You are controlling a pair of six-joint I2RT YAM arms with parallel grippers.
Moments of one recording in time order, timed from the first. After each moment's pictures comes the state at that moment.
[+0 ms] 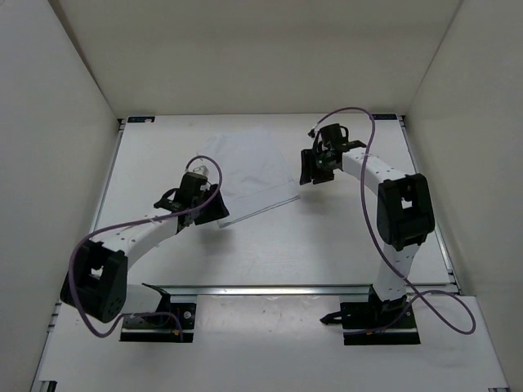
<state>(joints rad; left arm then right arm) -0.41 1.30 0.73 -0.25 0.02 -0.59 0.28 1.89 1.41 -0.54 -0.25 0.16</state>
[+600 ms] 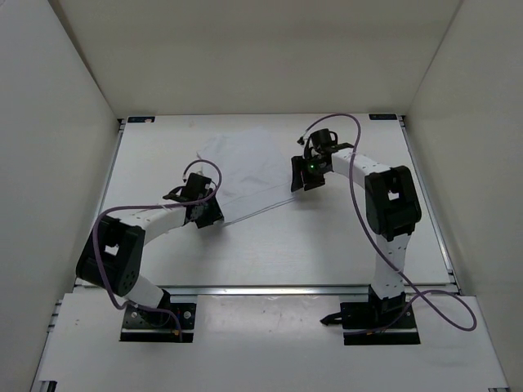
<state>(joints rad) -0.39 1.51 0.77 -0.27 -0.03 -0.72 0.31 2.04 1.48 -0.53 -0.33 0.12</state>
